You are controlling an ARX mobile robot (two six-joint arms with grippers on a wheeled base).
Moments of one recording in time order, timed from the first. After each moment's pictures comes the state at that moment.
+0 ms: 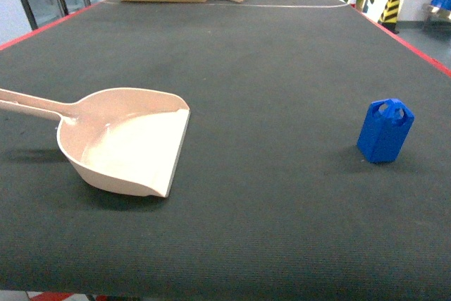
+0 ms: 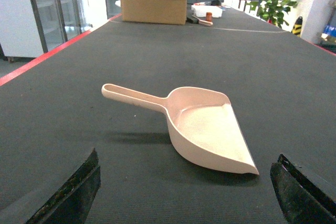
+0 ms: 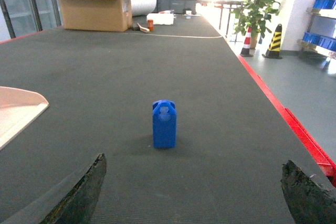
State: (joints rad) left arm 0.00 0.01 0.01 -0.01 0.00 0.00; right arm 0.00 0.00 0.01 0.00 0.00 -0.01
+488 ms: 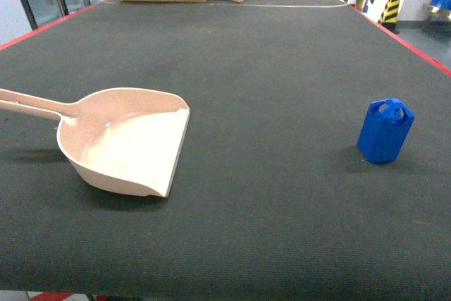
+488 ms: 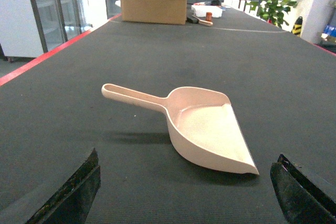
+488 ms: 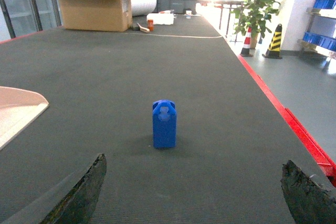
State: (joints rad) left arm 0.00 0.01 0.01 -0.01 0.00 0.00; right arm 0.00 0.00 0.01 0.00 0.00 -0.01
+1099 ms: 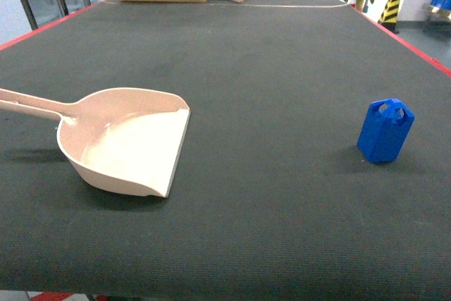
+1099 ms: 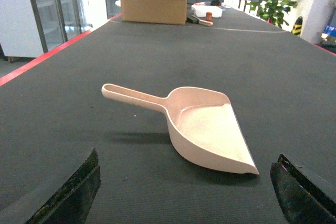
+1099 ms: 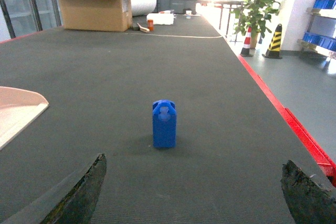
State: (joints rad) left arm 0.00 0.01 0.01 -0.01 0.00 0.00; right arm 0.00 0.00 0.01 0.00 0.00 -0.01
